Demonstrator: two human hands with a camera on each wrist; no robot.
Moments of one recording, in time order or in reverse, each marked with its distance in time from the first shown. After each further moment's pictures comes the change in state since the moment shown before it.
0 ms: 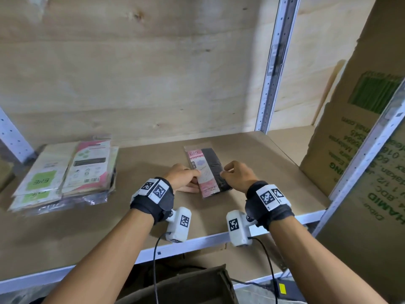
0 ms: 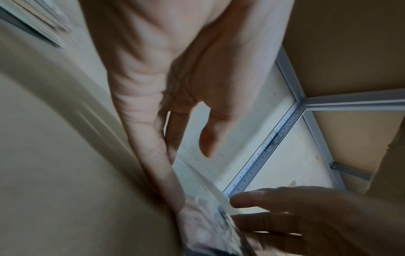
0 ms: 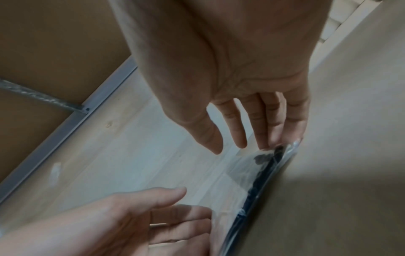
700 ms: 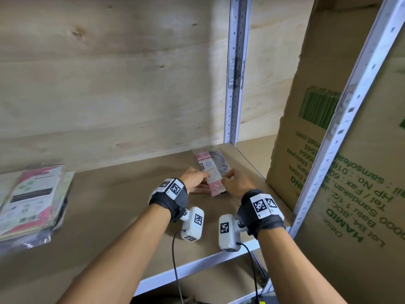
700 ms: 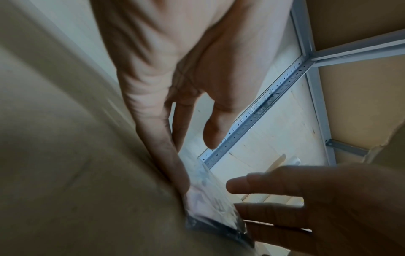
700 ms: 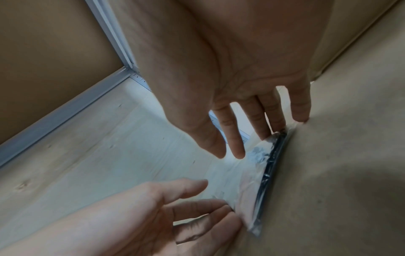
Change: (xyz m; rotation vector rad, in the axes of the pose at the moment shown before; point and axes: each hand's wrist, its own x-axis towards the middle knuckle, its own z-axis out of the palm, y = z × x) left_hand 0.065 0.065 0.120 -0.092 -0.092 -0.028; right_hand 0.037 0.065 -0.069 0.107 0.078 0.135
